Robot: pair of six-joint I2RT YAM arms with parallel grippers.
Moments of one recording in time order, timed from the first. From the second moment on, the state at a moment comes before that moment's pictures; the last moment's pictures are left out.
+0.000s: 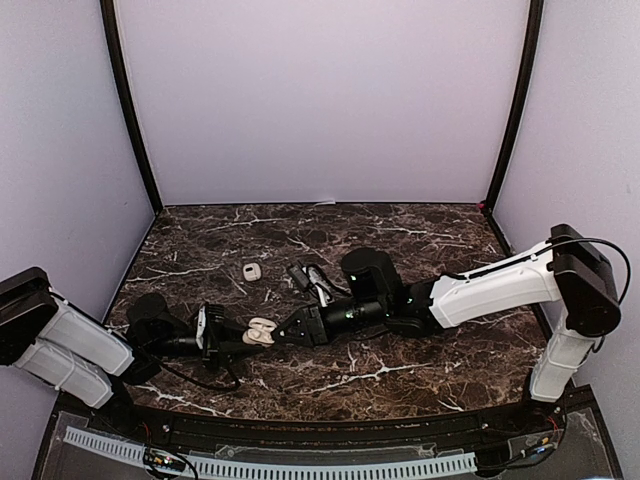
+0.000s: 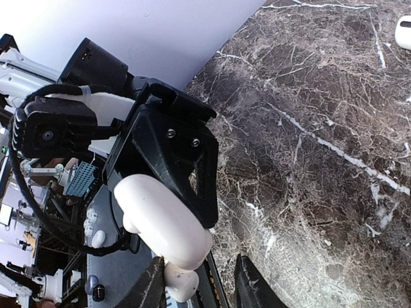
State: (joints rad) left arm -0.73 1.35 0.10 1.18 0.73 0.18; right arm 1.11 1.74 1.00 0.33 -0.49 0.65
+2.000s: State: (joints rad) left arm -0.73 1.36 0.10 1.19 0.77 0.18; right arm 1.09 1.67 0.90 0.48 -0.58 0.64
